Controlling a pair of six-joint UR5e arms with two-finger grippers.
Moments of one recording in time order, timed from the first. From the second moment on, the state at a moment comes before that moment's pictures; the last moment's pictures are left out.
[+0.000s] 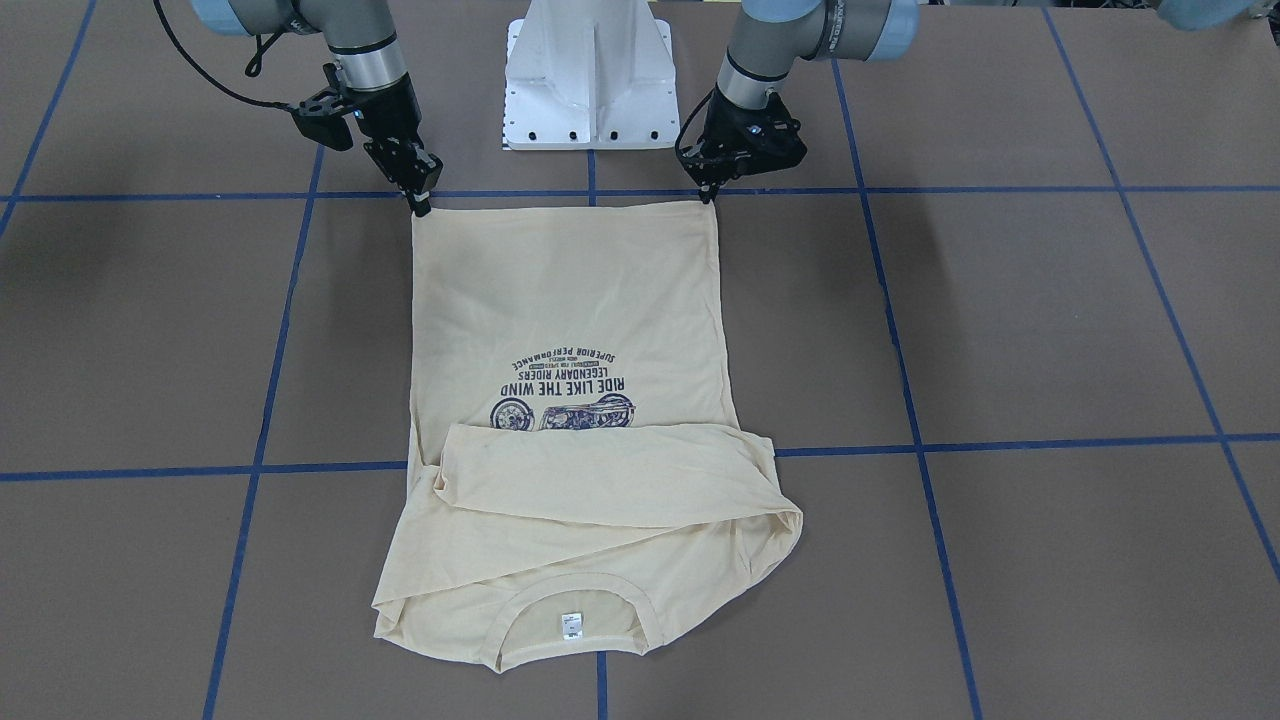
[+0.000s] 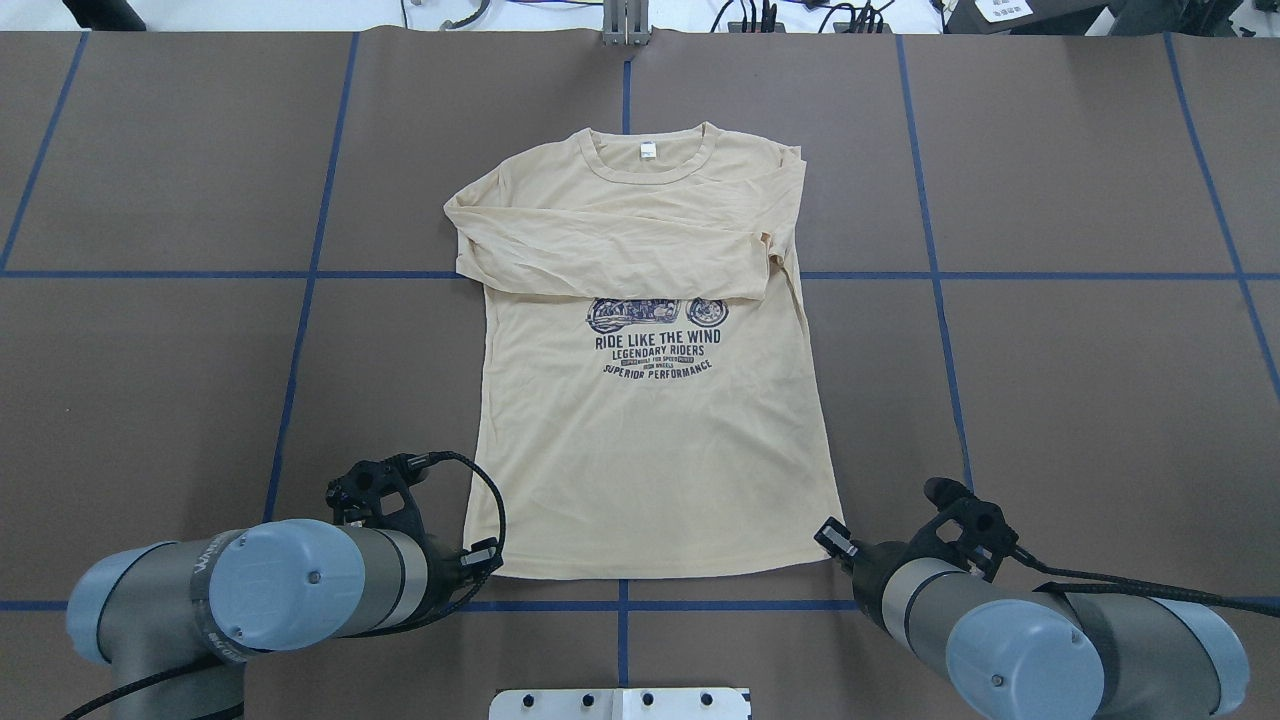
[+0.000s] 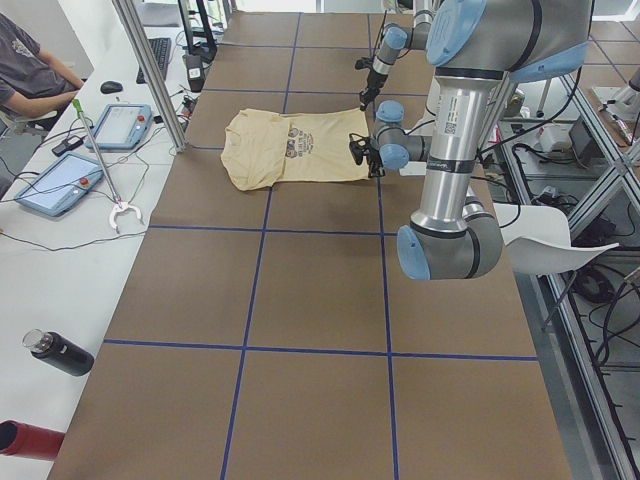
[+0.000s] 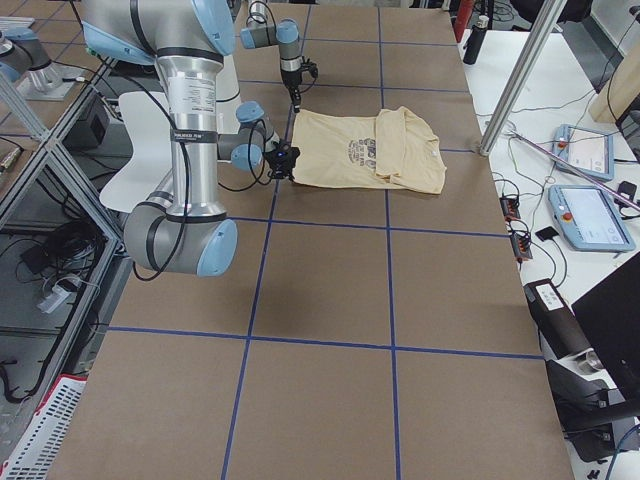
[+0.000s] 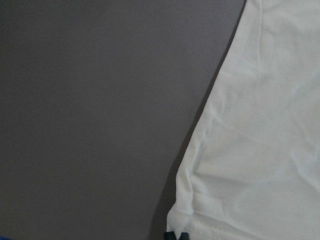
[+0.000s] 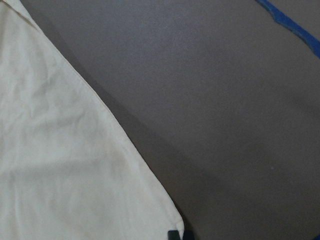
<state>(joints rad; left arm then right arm) -0.20 -1.84 -2.01 -1.82 -1.64 -1.79 0.10 -1.53 2.11 -1.26 1.31 2.20</state>
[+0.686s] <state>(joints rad) -0.12 -1.78 -2.19 -1.77 -1.66 -1.92 -0.07 -1.54 2.36 -1.52 1.31 2.22</state>
